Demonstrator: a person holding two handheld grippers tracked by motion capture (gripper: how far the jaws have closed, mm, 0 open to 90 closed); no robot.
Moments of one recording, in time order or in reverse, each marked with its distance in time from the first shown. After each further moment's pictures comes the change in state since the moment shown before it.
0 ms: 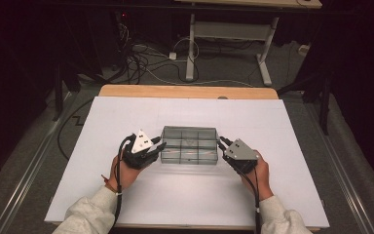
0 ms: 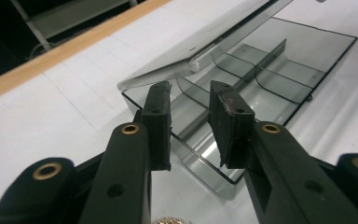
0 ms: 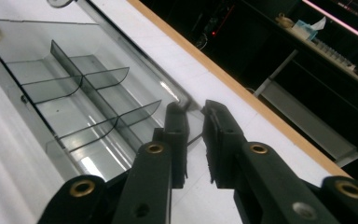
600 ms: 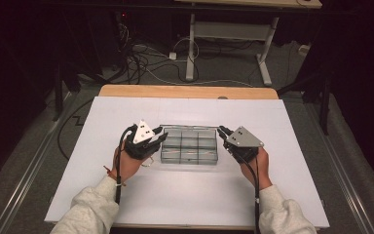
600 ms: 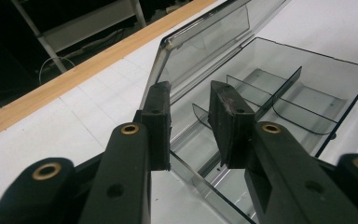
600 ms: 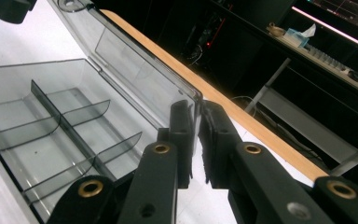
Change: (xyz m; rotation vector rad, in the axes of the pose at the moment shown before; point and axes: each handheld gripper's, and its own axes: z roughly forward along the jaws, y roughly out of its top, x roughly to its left) left arm 0.005 0.019 0.013 -0.022 -0.014 0.000; right arm -0.021 0.019 0.009 -0.043 -0.004 0.060
